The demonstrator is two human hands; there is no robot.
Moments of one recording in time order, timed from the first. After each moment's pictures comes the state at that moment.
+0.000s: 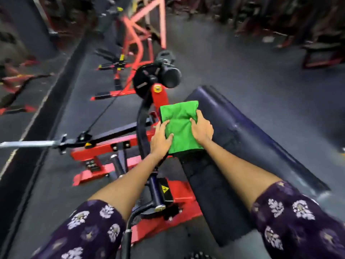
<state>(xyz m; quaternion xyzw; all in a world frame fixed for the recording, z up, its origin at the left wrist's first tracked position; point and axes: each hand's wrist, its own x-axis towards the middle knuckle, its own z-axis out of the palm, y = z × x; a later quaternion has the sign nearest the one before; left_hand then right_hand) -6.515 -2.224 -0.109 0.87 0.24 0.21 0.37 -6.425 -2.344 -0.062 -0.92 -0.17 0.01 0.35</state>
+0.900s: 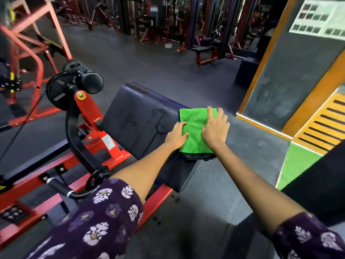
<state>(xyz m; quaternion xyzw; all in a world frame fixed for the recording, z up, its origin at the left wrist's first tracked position) -6.540 -2.449 -0.084 0.93 -0.09 -0.03 0.36 -6.573 -2.582 -0.033 -0.98 0.10 -0.18 0.06</state>
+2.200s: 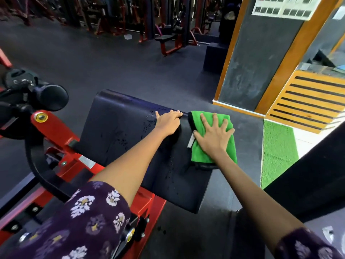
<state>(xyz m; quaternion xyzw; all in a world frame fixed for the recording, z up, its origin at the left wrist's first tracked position) -6.426 -2.418 -0.045 0.94 -0.24 -0.03 0.23 -6.530 -2.555 -0.059 -0.98 0.20 -0.10 0.01</state>
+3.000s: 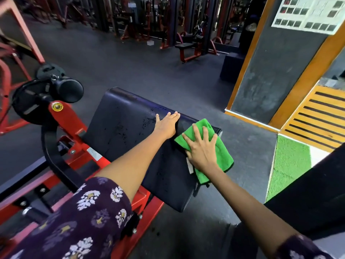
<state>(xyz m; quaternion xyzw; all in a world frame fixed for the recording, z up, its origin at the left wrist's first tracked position) -6.457 -2.431 -0.044 0.97 -0.21 -0.03 0.09 -6.558 -2.558 -0.079 -0.99 -0.02 -0.10 -0.12</state>
